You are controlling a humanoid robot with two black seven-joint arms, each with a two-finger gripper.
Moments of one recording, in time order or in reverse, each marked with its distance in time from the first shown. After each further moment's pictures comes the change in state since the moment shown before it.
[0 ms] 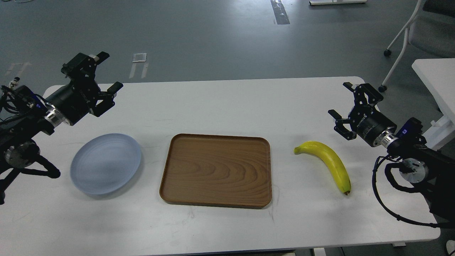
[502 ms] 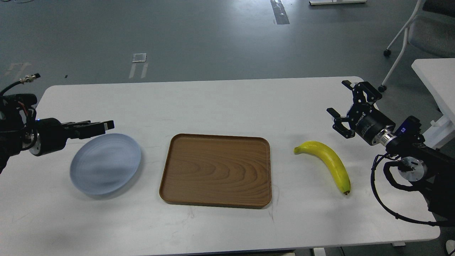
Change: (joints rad) left arm 0.057 0.141 0.145 0.009 0.972 0.234 0.000; right arm 0.004 0.000 0.002 0.000 0.000 0.000 0.000
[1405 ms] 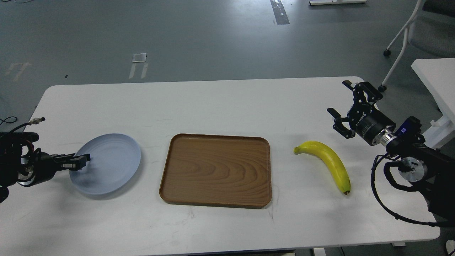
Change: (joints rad) left arm 0.009 -0.111 0.177 0.261 -0.006 0.092 0.000; right arm -0.006 0.006 0.006 0.004 0.000 0.000 0.000
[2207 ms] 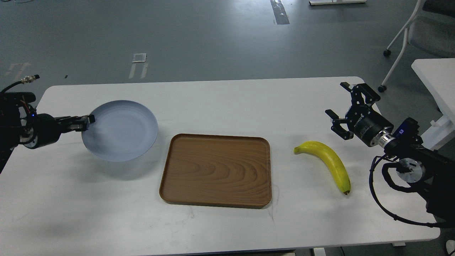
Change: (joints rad) left arm -0.223 0.047 -0.004 -0.119 -0.082 -0.076 0.000; right arm 0.000 0.003 -0.003 -0.002 0.000 0.000 0.000
